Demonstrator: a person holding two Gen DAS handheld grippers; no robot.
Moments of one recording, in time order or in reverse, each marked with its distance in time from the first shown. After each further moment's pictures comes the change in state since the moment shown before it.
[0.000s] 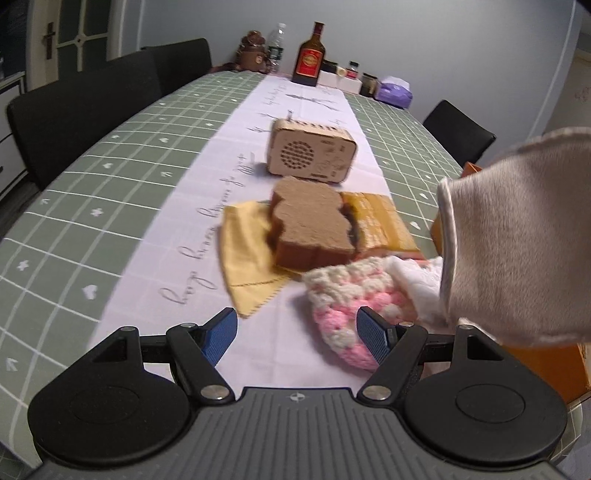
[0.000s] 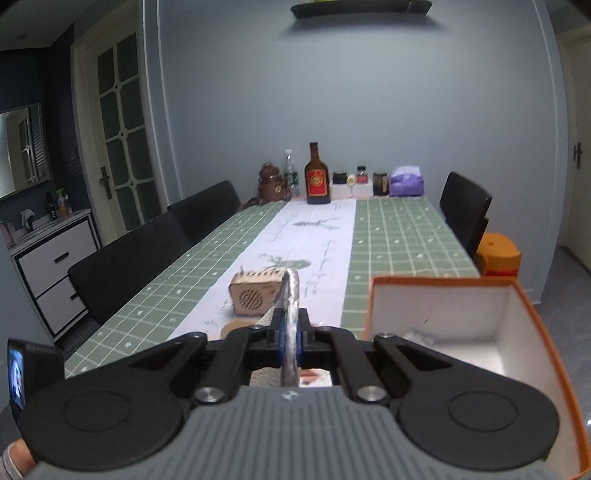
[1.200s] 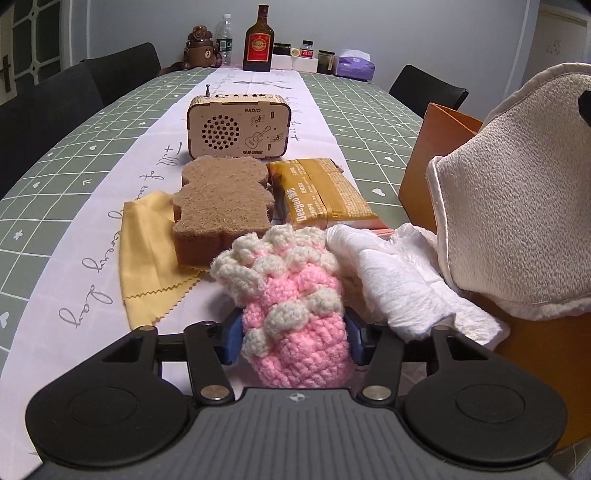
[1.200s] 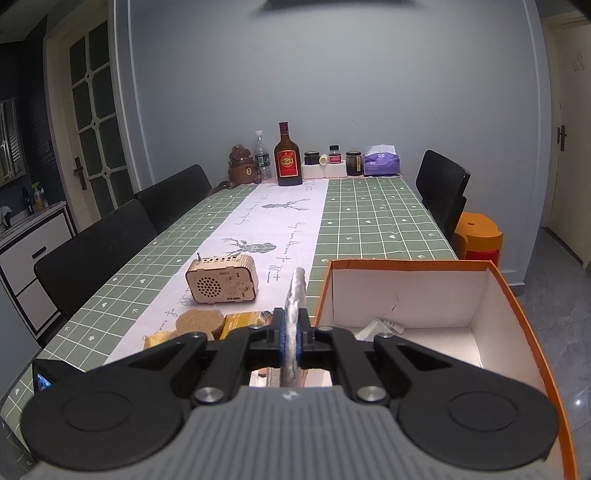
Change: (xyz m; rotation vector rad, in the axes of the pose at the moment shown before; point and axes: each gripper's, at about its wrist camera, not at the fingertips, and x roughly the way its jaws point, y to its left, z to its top) left arm 0.056 -0.051 -0.011 0.135 0.012 -0.008; right arm 0.025 -0.031 -0.004 0.030 0.075 -0.055
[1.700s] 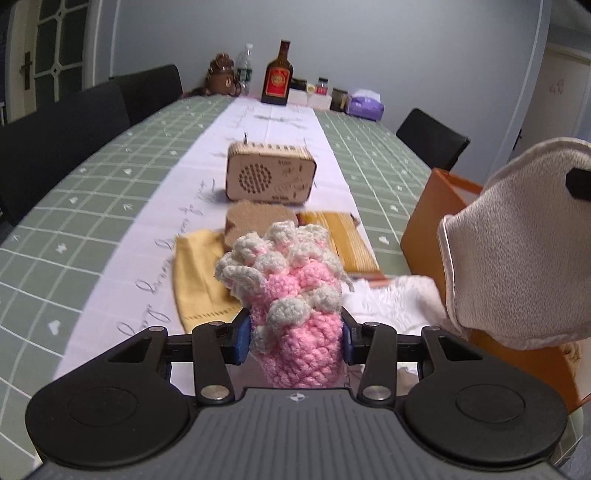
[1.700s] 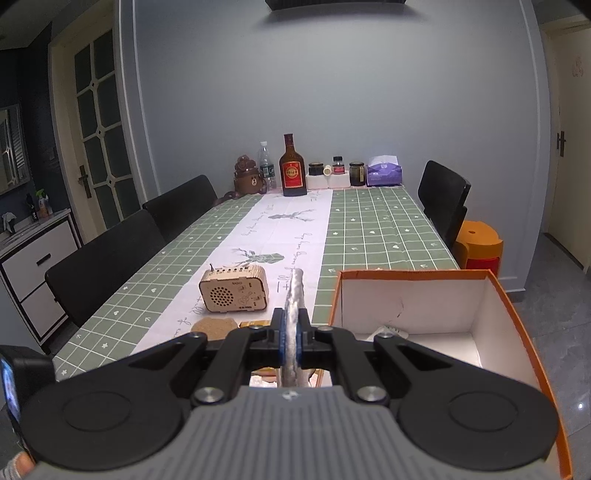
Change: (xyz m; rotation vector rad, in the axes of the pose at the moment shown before) left arm -0.061 0.028 0.012 -0.074 -0.111 -0.014; right arm -0.025 0.011 0.005 0.004 -0.038 0.009
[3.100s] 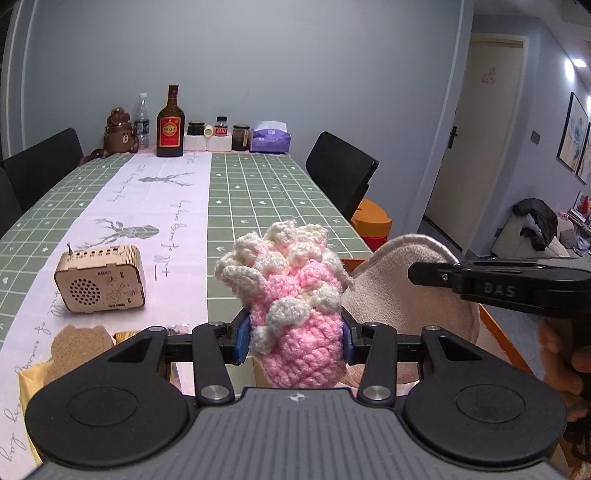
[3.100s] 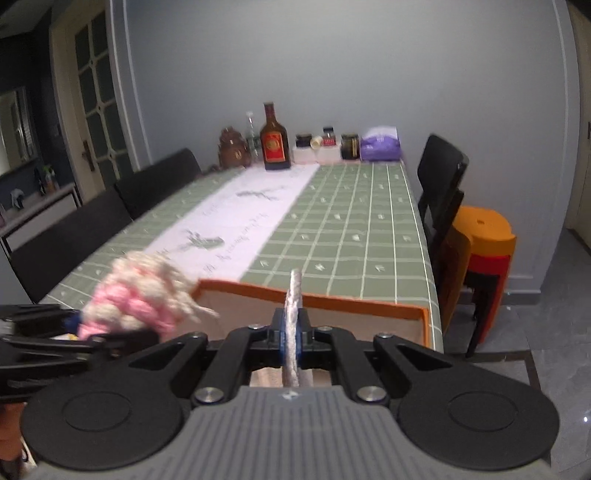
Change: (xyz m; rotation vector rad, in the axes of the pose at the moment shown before) left arm 0.056 -0.151 0.064 0.155 -0.072 -0.155; right arm 0.114 -0.175 0.028 -0.043 0.134 0.097
